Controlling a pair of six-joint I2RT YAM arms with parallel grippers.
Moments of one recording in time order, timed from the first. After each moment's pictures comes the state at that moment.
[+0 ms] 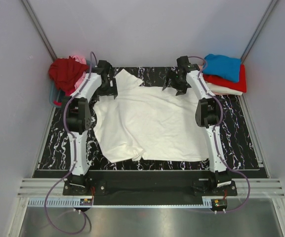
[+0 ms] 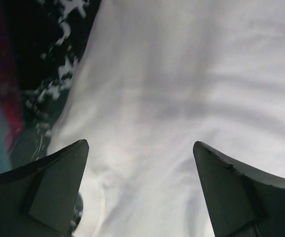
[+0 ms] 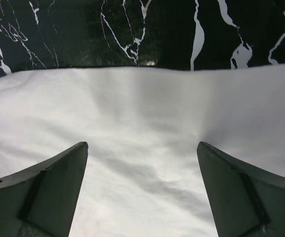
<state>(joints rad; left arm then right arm) -0.16 2.31 2.05 -0.95 -0.12 -0.32 0.22 2.67 2.58 -0.98 -0.19 0.49</state>
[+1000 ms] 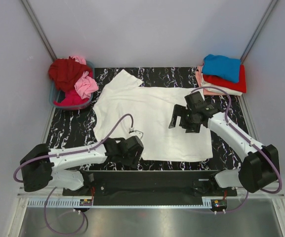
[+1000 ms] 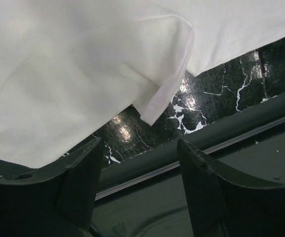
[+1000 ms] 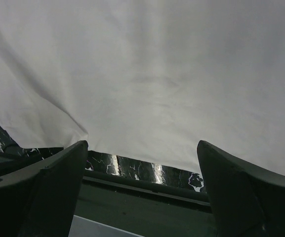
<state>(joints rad) -1.11 1.25 0.73 -0.65 -0.21 -0.66 0.43 1.36 1.06 -0.77 -0.10 0.62</state>
